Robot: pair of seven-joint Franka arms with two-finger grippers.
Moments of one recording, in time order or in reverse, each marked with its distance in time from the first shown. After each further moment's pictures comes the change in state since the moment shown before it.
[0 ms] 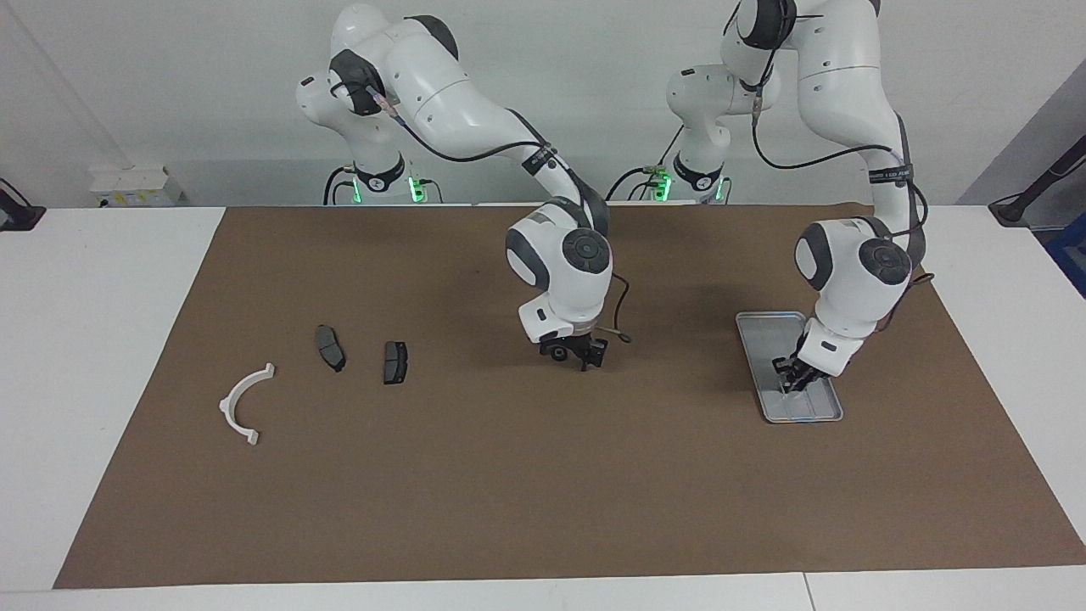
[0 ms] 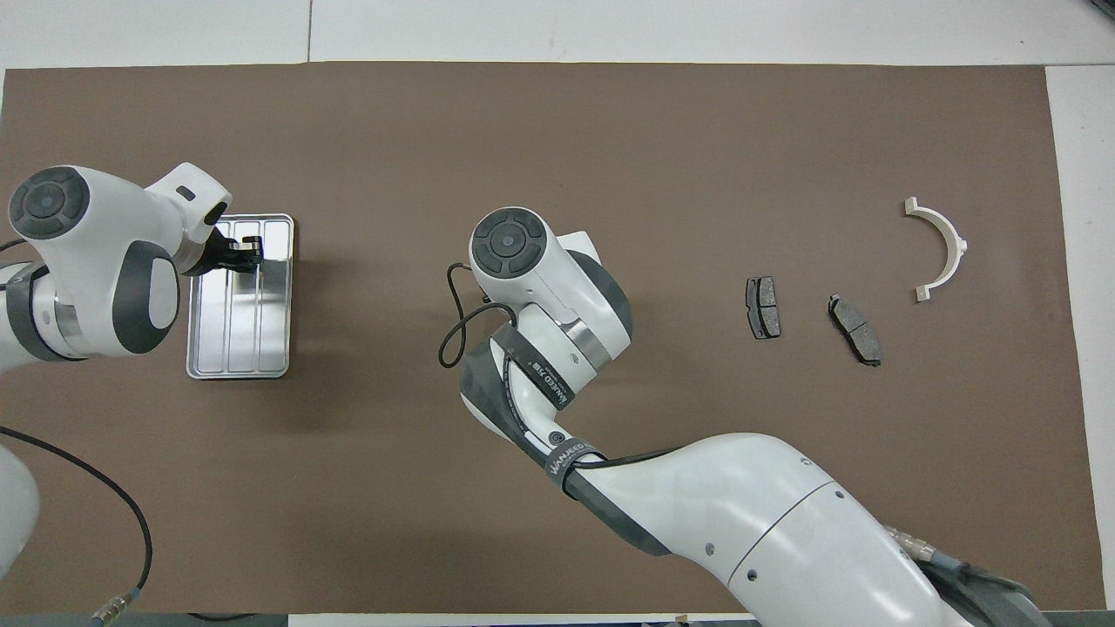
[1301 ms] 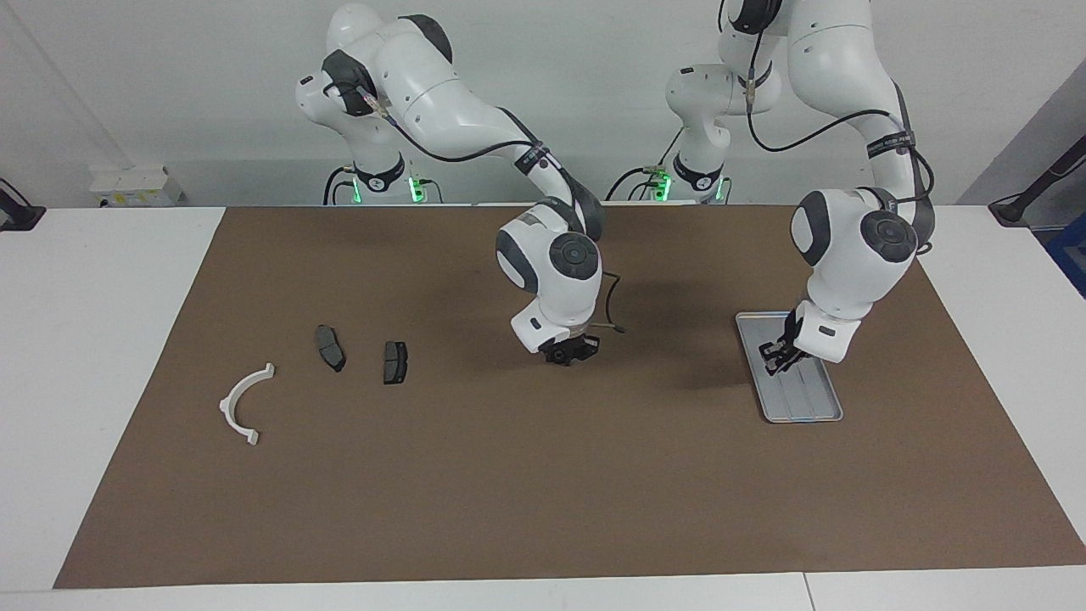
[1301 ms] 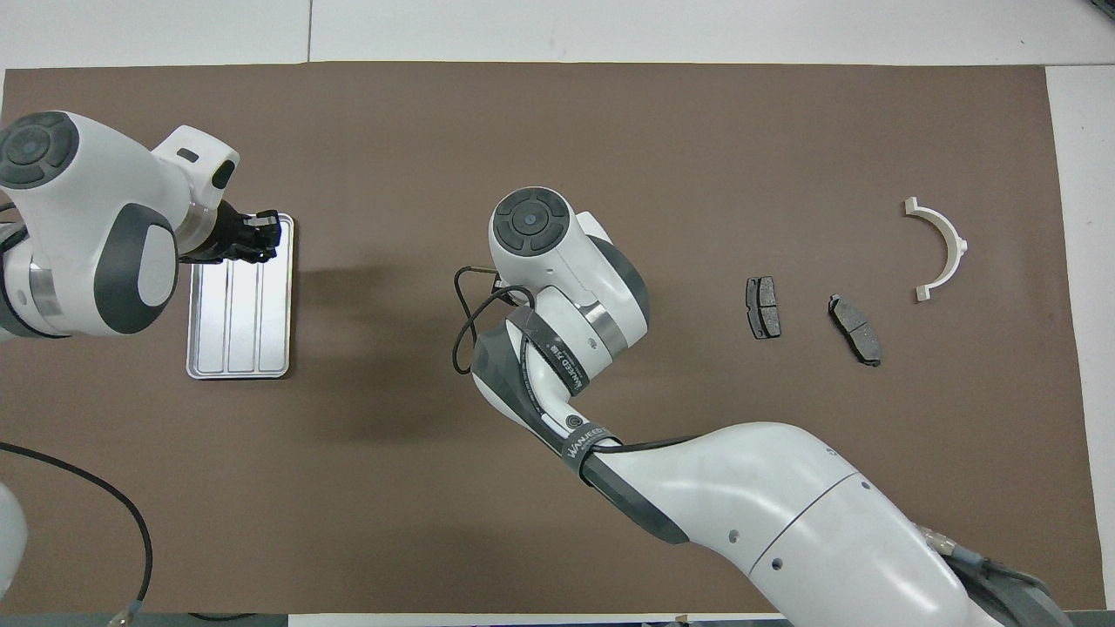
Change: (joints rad) left arm -0.081 -0.073 -0.014 0.116 -0.047 -0.255 -0.234; right arm -0.053 -0.008 0.026 0.008 0.031 -0.031 -0.244
